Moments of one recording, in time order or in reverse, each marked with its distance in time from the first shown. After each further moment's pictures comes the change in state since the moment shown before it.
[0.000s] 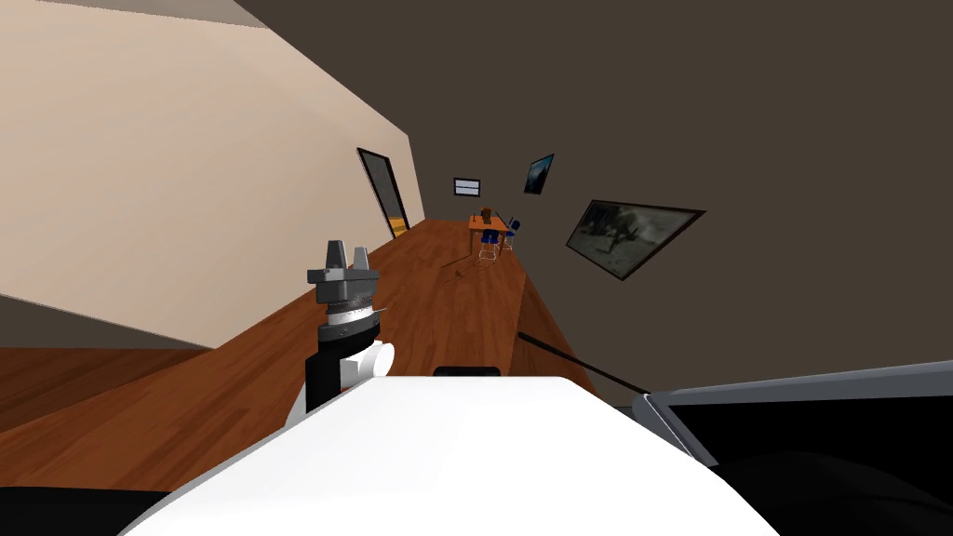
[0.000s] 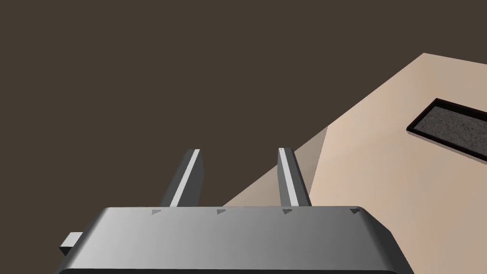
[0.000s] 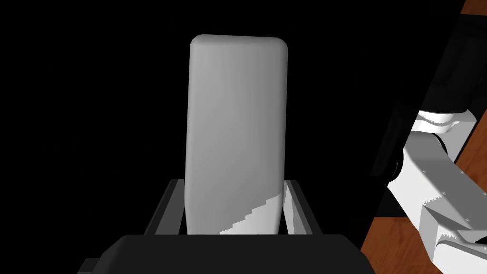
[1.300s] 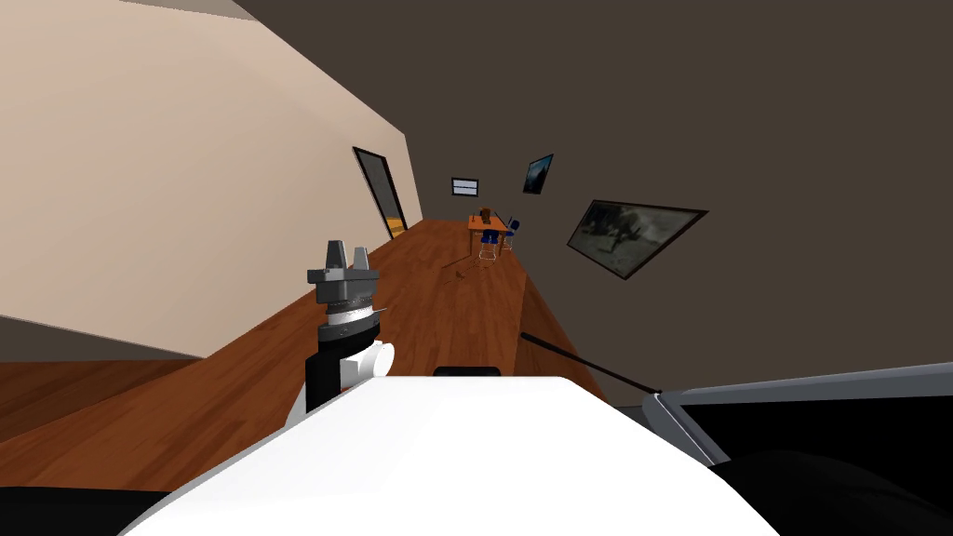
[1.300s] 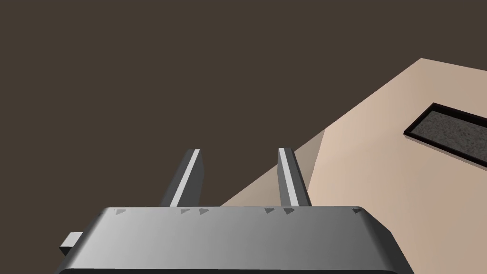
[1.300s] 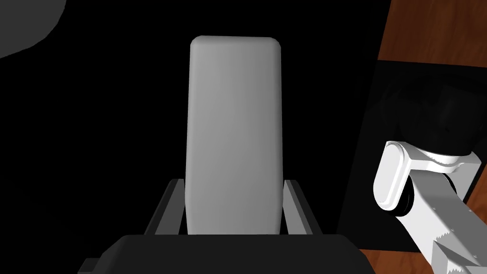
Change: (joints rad) left arm 0.000 0.000 0.000 0.000 0.000 0.000 0.000; right arm 0.105 -0.097 0.003 -0.014 -0.006 -0.014 -0.006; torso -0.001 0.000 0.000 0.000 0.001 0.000
